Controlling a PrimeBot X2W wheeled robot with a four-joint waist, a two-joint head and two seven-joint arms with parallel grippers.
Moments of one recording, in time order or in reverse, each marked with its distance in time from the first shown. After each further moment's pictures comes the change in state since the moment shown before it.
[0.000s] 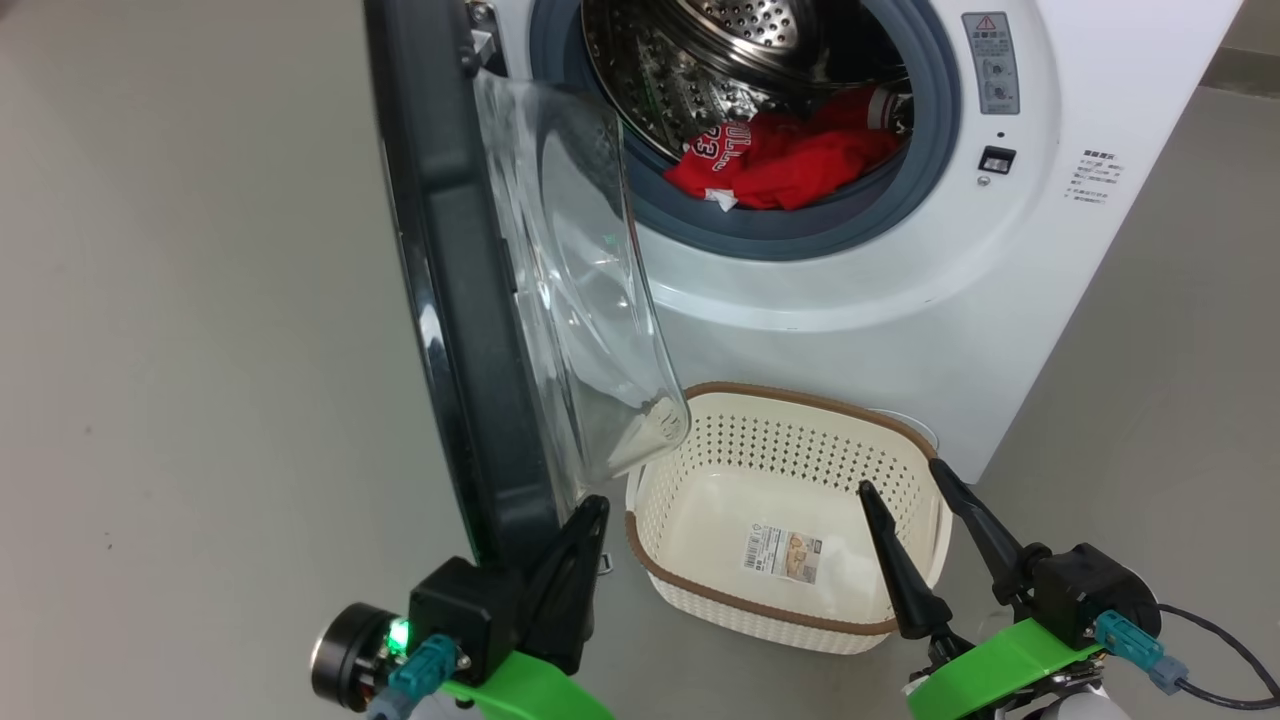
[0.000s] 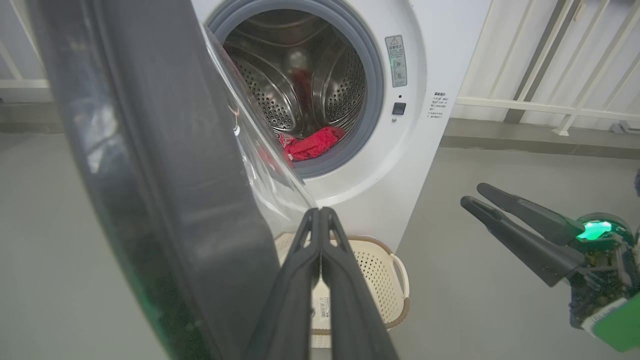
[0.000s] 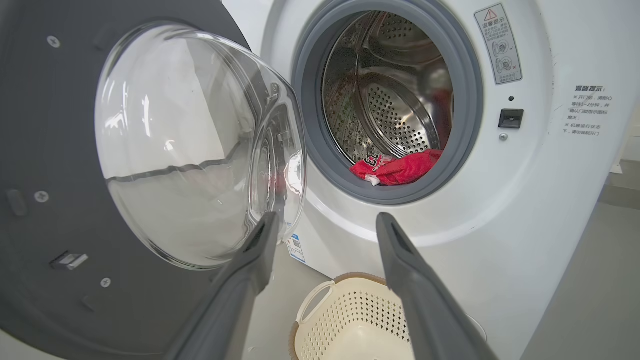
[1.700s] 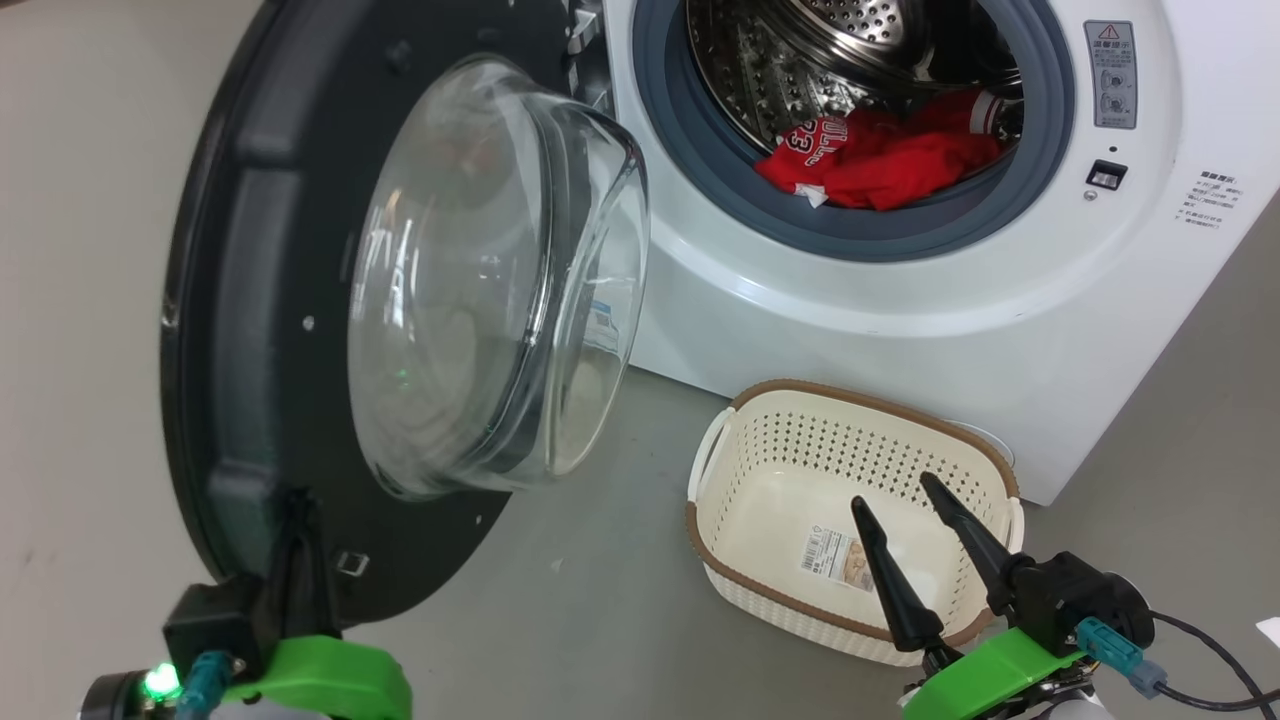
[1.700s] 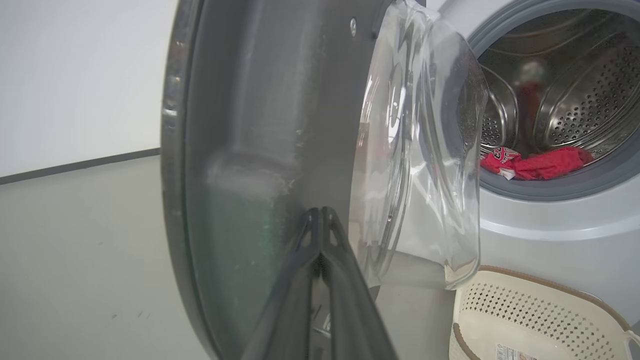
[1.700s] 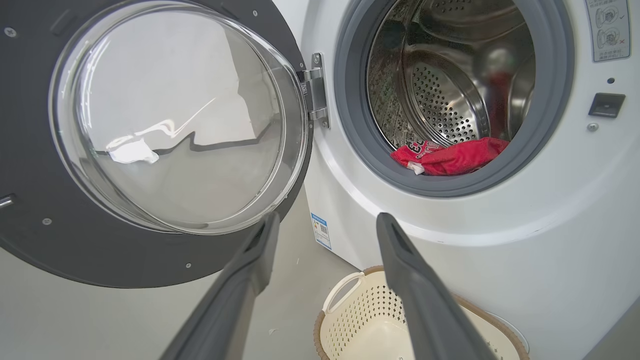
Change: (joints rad) left arm 0.054 0.071 0.269 0.174 0.018 0.200 -0.221; right arm -0.001 0.000 0.007 0.035 -0.038 0.000 0.000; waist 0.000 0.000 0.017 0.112
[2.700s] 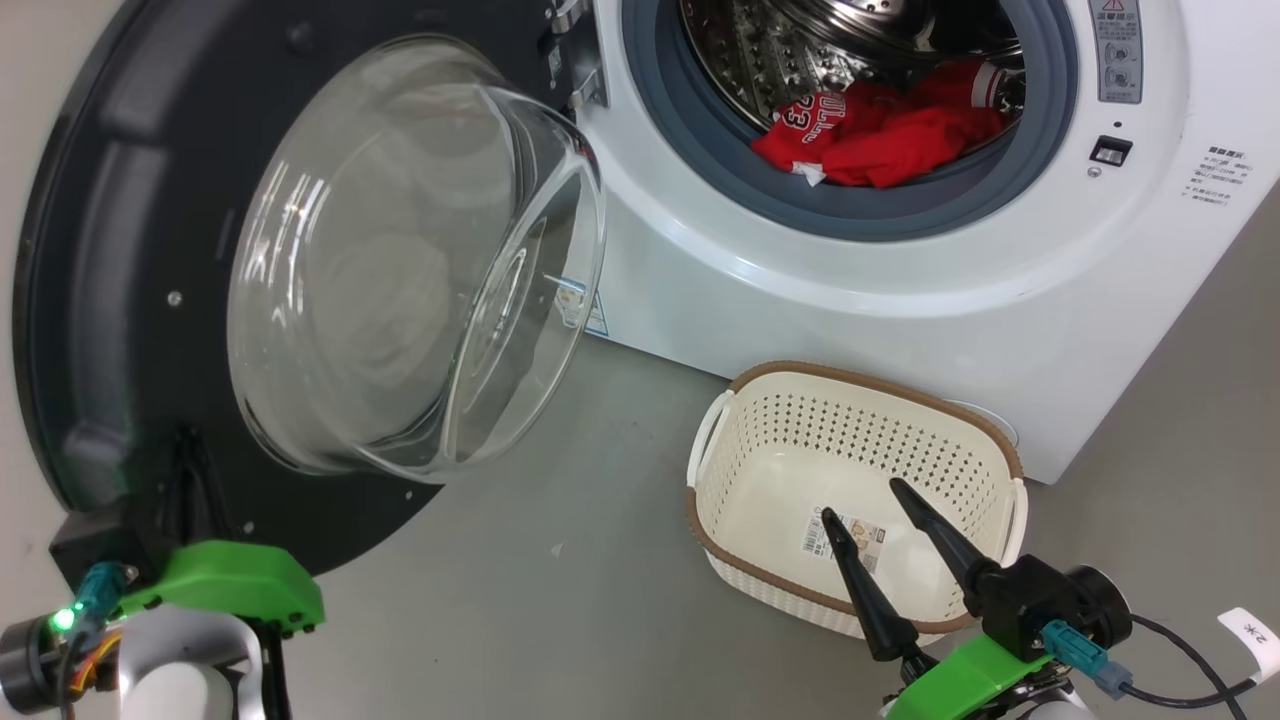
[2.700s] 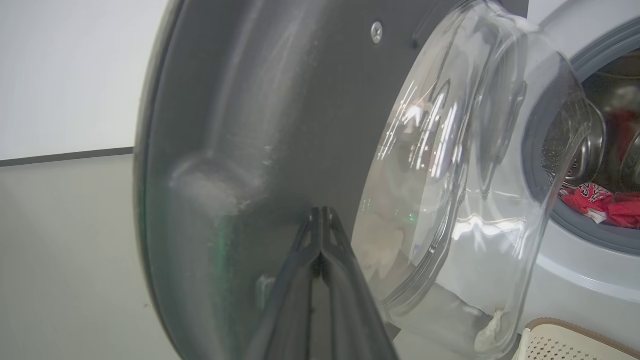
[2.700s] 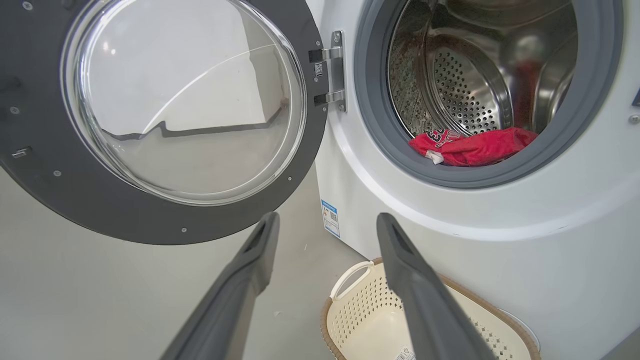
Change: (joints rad) left arm -0.197 0.011 0.115 0.282 -0.117 -0.012 -0.106; right arm -0.006 -0.001 0.042 -0.005 -0.054 0.000 0.019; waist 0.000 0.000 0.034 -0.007
